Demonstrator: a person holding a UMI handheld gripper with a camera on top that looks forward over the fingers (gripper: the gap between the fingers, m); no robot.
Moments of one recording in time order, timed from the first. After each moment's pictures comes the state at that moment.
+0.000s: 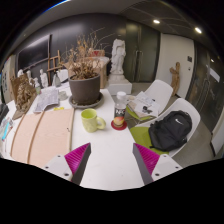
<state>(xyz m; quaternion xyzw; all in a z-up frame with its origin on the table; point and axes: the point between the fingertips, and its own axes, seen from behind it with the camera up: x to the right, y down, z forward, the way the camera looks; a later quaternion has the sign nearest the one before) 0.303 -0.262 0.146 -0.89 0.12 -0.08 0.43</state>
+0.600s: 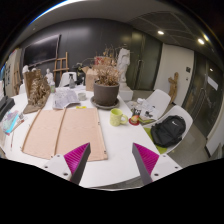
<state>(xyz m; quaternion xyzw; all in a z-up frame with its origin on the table) 0.113 -0.359 0.211 -0.88 0.10 -0.12 0.45</state>
